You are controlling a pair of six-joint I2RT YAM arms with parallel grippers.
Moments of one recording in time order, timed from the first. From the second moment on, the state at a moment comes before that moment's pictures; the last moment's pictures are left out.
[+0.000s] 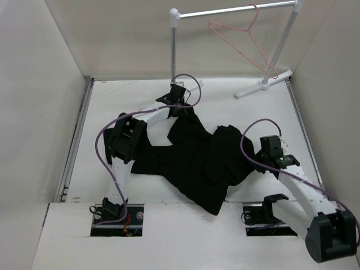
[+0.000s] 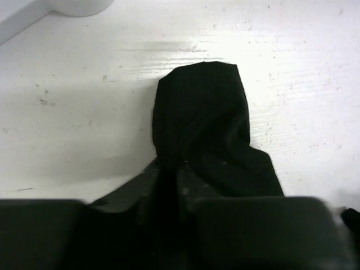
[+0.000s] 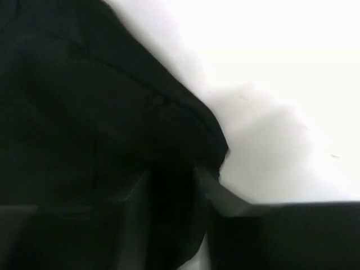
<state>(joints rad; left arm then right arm) -0.51 2.18 1.65 -0.30 -0.12 -0.46 0.16 0.88 0.50 -0.63 0.14 0.96</state>
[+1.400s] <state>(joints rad) -0.25 1.44 1.23 -0.24 -0.43 -0.47 0.18 1.13 0.97 -0.57 0.51 0.69</state>
